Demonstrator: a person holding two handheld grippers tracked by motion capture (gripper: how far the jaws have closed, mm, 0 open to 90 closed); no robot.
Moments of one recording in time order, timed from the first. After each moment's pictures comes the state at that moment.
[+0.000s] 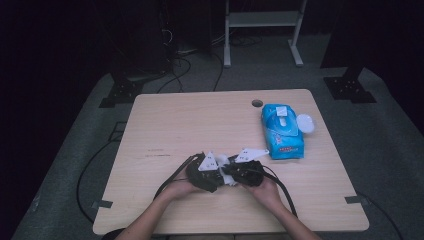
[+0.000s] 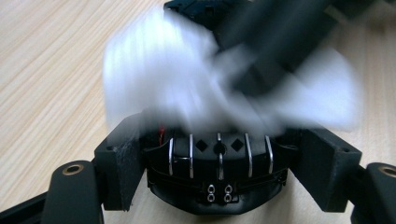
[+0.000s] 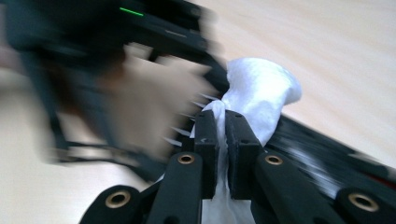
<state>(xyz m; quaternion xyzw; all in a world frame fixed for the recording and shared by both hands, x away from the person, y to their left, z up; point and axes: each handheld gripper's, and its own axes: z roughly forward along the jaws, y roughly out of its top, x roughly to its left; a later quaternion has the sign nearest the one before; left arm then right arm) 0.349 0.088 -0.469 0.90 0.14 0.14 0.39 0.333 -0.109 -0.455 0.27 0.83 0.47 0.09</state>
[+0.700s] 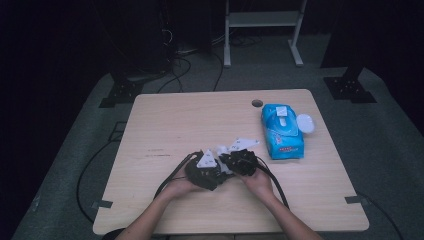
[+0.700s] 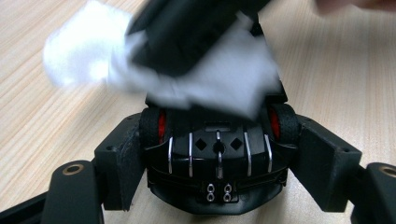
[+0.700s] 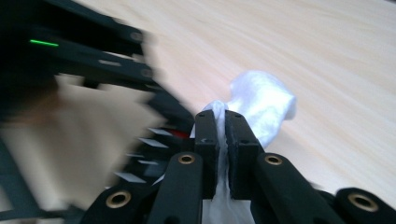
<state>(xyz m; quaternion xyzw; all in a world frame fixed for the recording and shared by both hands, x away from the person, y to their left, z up) 0.353 0.091 -0.468 0.90 0.15 0.13 0.39 0.362 -0.093 -0.446 0.32 0.83 0.43 0.16</state>
